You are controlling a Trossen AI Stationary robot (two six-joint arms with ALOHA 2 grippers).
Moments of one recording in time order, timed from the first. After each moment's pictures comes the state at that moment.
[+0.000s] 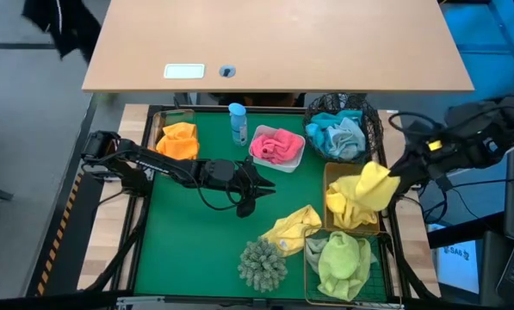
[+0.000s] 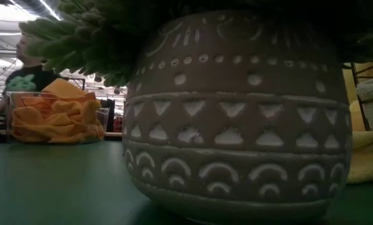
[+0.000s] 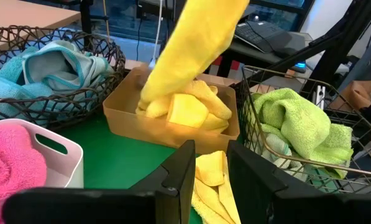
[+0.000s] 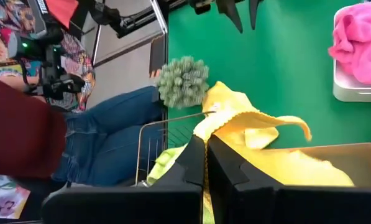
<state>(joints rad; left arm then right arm) -0.11 1.57 0.95 0.37 -0.11 -0.24 0.27 1.01 1.92 -1.57 -0.17 0.55</state>
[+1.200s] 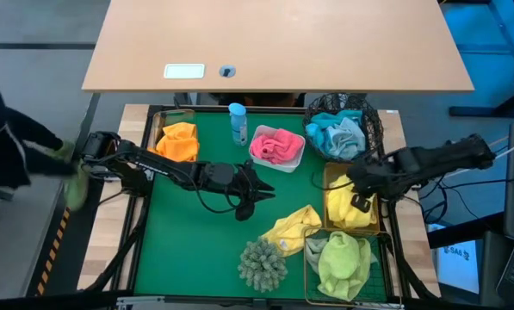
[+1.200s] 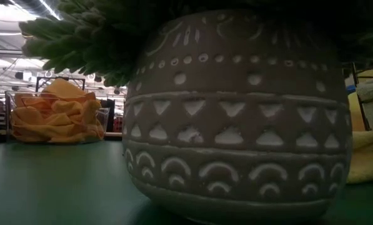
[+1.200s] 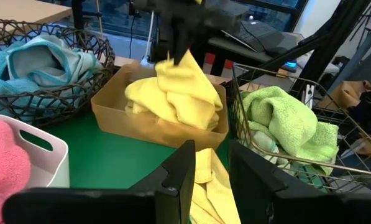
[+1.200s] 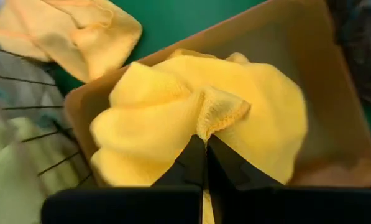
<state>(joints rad) -0.13 1.57 0.95 0.37 -0.11 -0.26 0.27 0.91 0.92 -1.32 0.05 0.73</state>
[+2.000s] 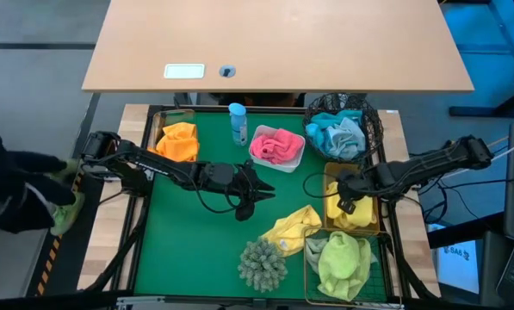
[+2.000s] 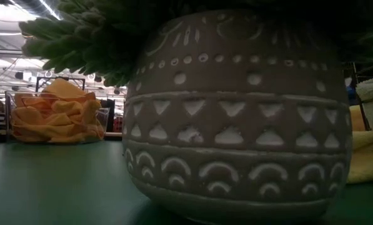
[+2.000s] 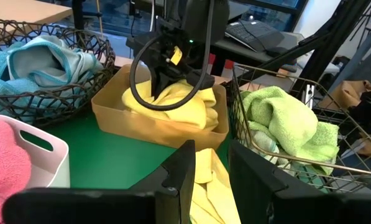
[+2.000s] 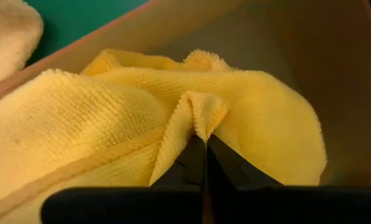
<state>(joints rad) -0.13 1.57 0.95 0.37 -0.11 -0.26 0.27 0.98 0.60 -1.04 0.19 0.80</state>
